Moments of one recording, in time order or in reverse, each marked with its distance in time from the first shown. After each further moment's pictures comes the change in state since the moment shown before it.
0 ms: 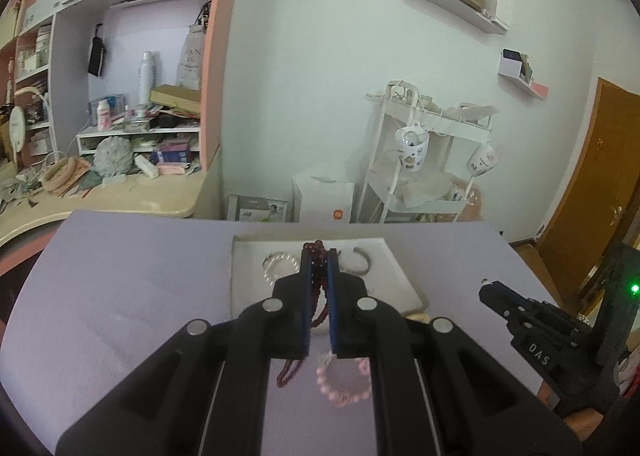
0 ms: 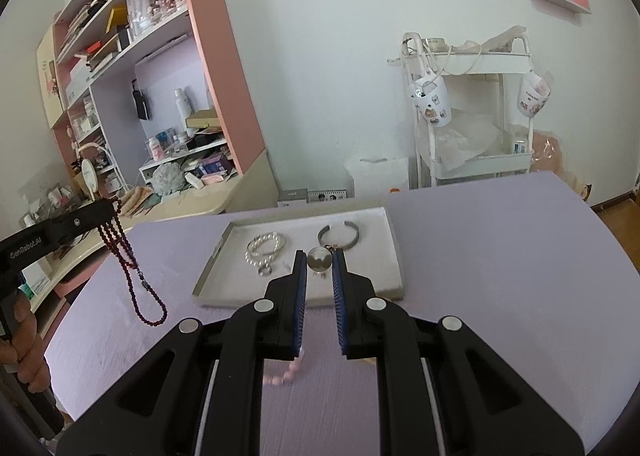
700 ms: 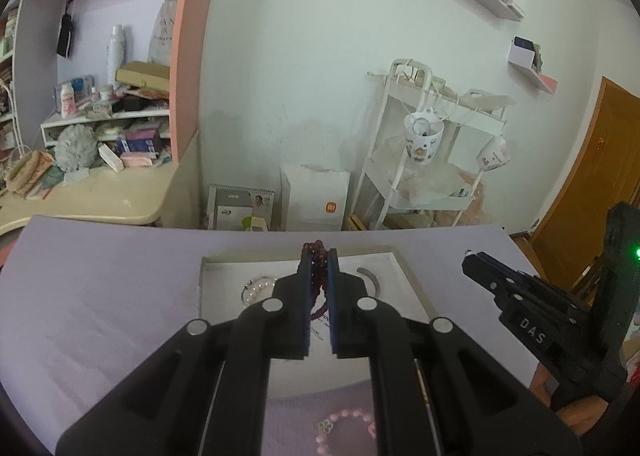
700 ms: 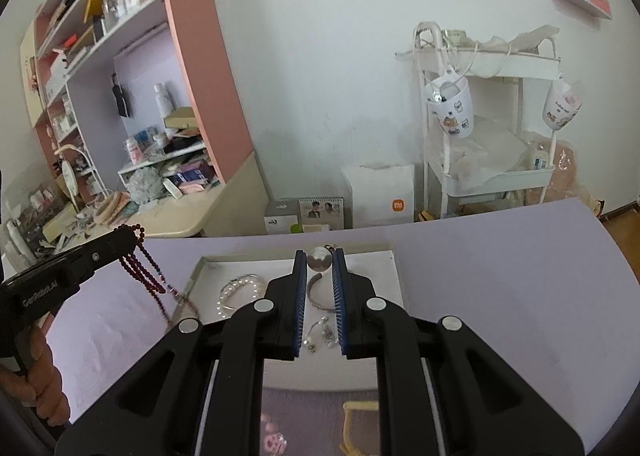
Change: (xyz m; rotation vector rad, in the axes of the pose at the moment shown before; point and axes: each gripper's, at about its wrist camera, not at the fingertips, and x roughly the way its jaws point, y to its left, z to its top) left arm 0.117 0.012 0.028 -0.018 0.087 -0.044; right arm 0.100 -0.009 0.046 -0.015 0.059 -0.021
